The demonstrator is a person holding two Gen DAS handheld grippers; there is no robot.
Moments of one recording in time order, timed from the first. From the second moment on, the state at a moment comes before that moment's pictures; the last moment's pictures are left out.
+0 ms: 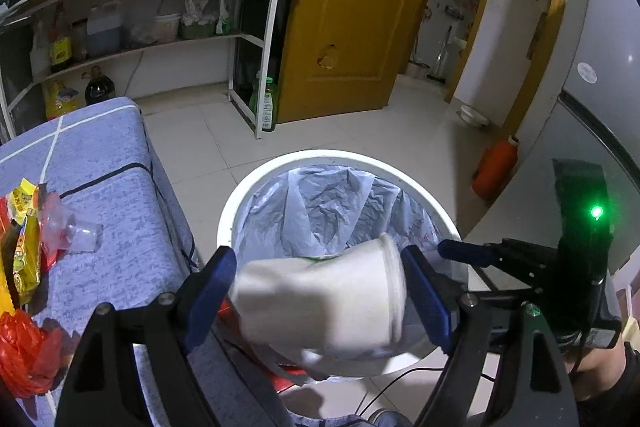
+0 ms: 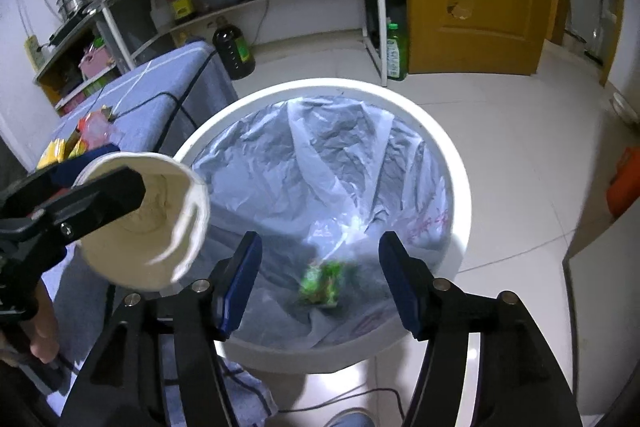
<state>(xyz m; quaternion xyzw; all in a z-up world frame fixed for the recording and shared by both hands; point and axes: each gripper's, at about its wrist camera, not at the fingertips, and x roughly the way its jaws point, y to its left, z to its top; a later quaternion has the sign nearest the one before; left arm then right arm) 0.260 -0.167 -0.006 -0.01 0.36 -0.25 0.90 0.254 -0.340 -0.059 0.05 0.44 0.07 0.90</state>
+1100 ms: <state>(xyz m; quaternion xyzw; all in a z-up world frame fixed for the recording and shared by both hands) 0.159 -0.019 0.037 -0.06 0.29 -0.15 0.94 0.180 -0.232 0.013 0.00 0.32 0.21 0.92</state>
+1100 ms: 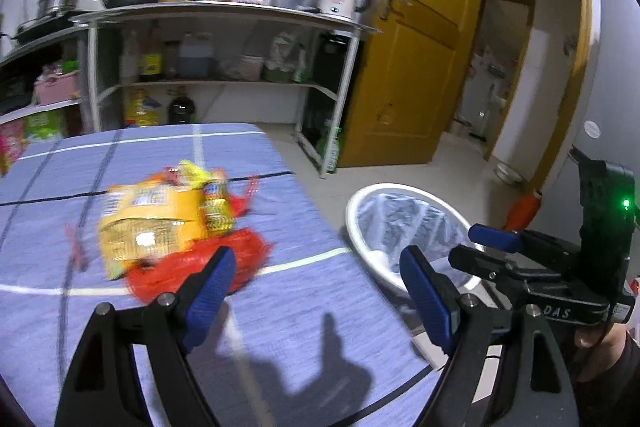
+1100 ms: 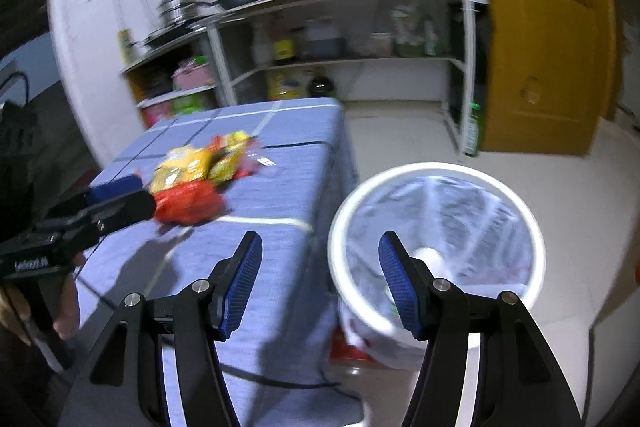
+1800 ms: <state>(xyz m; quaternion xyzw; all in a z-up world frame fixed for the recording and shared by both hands) 0.130 0.125 0.016 -0.13 0.28 -0.02 0.95 0.214 -0.060 -0.008 -0.20 0.30 0.35 0.86</state>
